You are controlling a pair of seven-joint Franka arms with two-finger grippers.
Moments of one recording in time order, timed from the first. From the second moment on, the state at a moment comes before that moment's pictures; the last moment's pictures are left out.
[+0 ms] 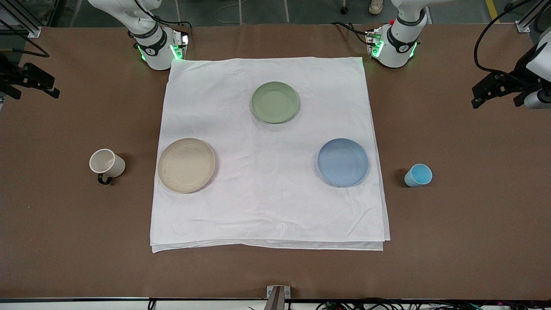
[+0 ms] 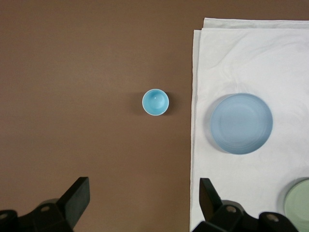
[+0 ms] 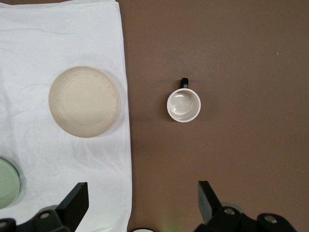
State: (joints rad) left arm 0.13 -0.06 -0.20 -1.58 0.03 1.55 -0.08; right arm -0.02 -0.14 -0.06 -1.68 0.00 1.51 -0.09
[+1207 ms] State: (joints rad) left arm 0.22 0.21 -0.19 -1.58 0.03 1.69 -0.07; right arm -0.01 -0.14 -0.06 -1.68 0.00 1.51 -0.10
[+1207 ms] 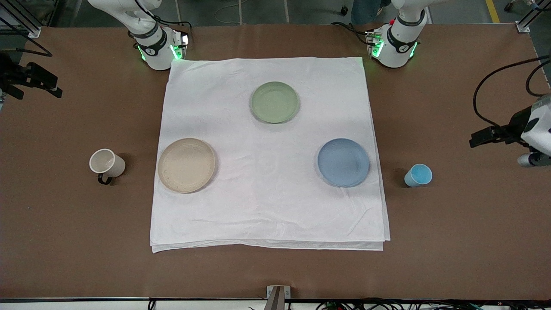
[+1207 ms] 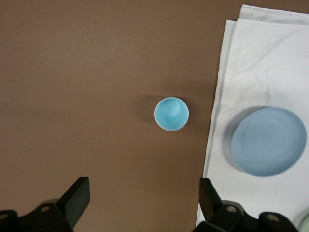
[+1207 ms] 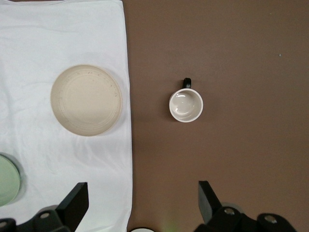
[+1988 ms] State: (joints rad) left arm 0.23 0.37 -0.19 -1.92 0.03 2.19 -0.08; right arm -0.01 -0.14 -0.06 -1.66 0.00 1.51 -0.10
